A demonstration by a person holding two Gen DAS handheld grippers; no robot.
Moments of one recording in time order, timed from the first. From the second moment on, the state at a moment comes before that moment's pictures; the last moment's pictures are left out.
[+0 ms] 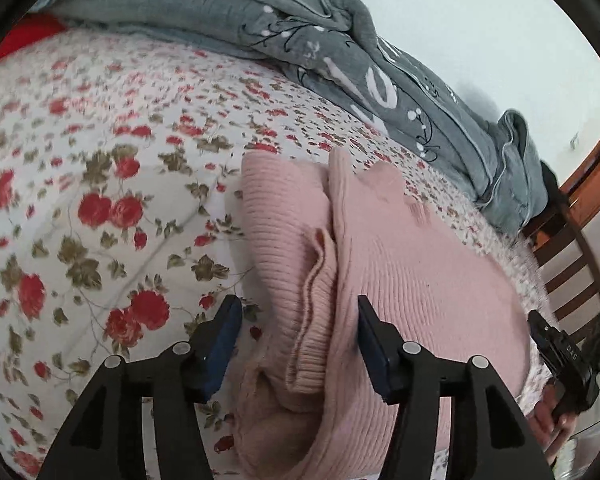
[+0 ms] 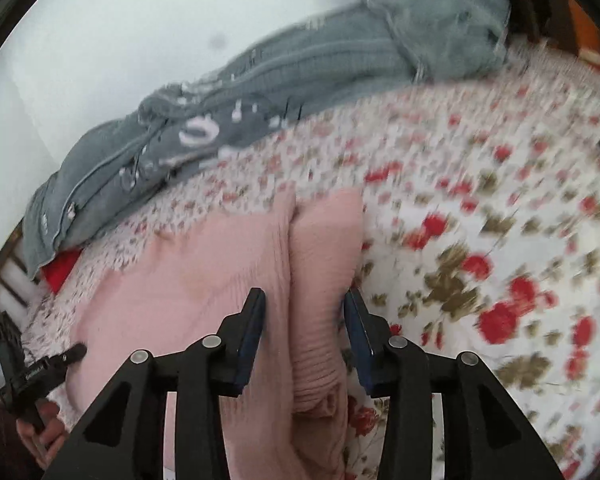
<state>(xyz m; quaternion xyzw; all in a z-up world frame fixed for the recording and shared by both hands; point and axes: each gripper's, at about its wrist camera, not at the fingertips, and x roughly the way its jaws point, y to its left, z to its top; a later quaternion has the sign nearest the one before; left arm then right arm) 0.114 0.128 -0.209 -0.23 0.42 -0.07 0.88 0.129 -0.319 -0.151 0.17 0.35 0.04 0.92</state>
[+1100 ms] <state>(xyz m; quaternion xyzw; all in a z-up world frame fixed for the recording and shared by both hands) 0.095 0.120 -0.205 -0.17 0.41 -0.09 0.89 0.054 -0.134 -0.195 -0.10 0.34 0.06 0.93</state>
